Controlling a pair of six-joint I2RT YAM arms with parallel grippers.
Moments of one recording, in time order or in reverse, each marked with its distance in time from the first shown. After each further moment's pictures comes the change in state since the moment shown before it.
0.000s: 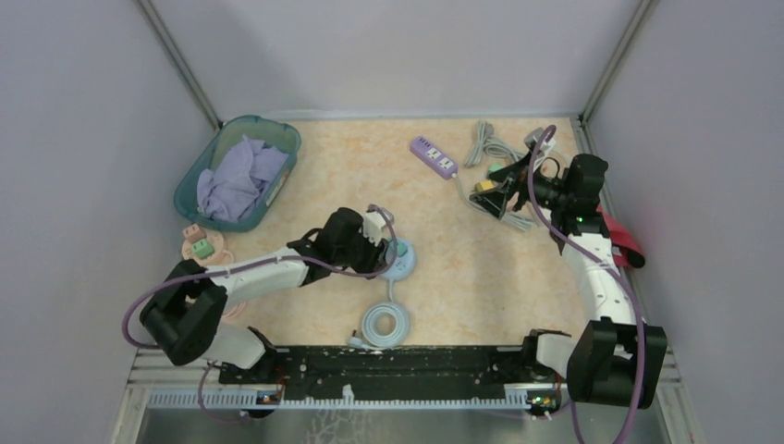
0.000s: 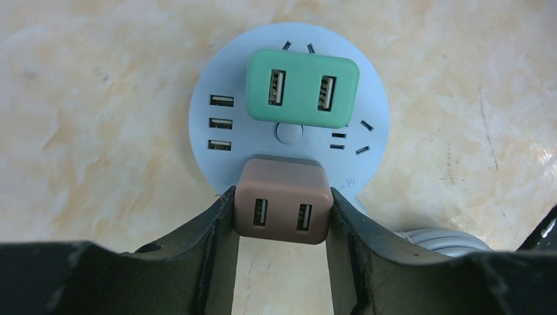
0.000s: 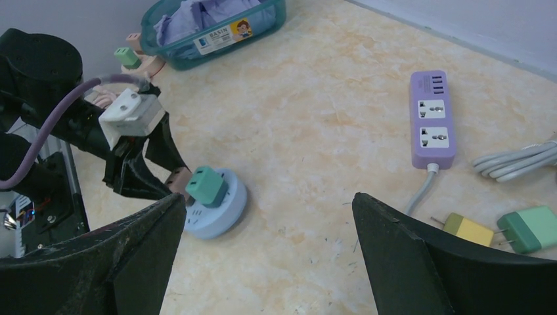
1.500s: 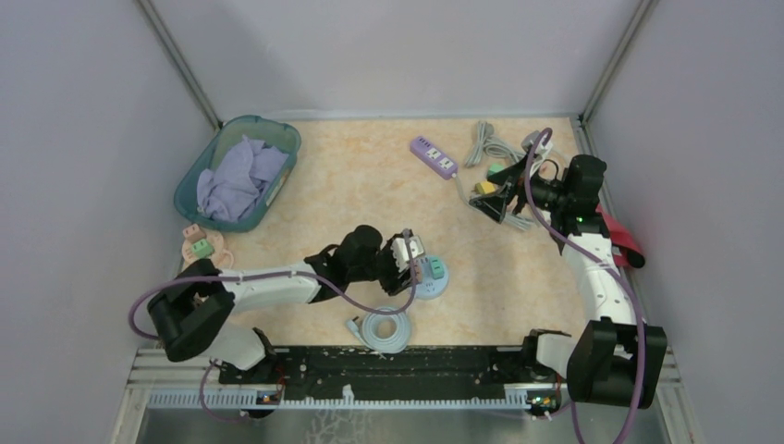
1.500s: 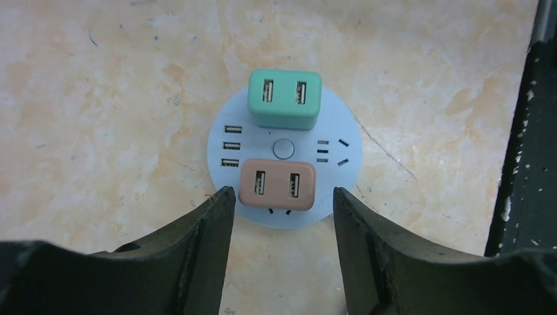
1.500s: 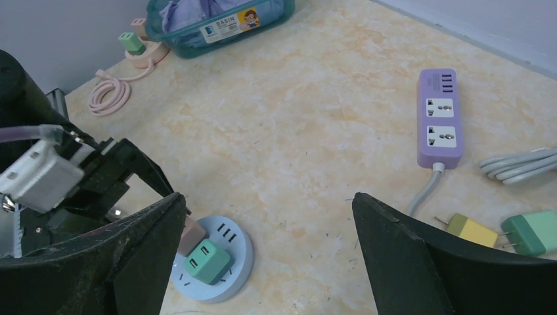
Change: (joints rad) left arm -0.240 0.096 0.009 0.274 0.094 0.301; right arm 0.000 0.000 0.000 -0.047 -0.031 -0.068
